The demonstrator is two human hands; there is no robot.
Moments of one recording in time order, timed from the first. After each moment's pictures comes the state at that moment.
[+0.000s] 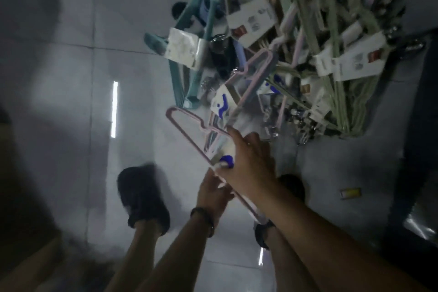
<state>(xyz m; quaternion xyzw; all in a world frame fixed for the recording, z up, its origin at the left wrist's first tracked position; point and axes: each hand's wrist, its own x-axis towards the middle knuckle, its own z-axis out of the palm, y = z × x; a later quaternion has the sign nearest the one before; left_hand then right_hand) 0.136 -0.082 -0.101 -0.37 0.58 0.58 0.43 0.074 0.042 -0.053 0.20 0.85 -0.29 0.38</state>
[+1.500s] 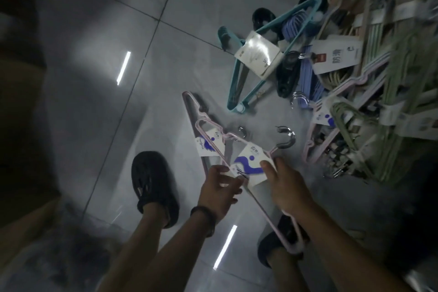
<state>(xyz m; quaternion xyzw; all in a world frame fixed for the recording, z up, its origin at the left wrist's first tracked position) 0.106 -0.188 -0.103 -0.42 0.56 0.60 0.38 0.065 -0.004 -0.088 0.21 0.83 -0.29 0.42</state>
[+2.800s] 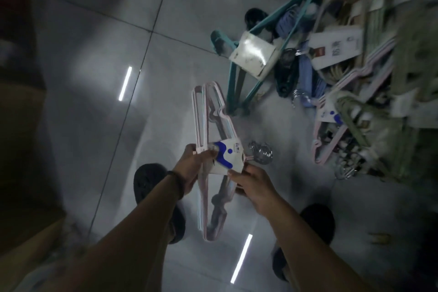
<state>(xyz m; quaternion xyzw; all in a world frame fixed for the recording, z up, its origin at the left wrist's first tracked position) 0.033 -0.256 -0.168 -0.42 0.55 0.59 0.42 0.079 -0.065 -0.160 0.39 0.57 -0.56 0.45</state>
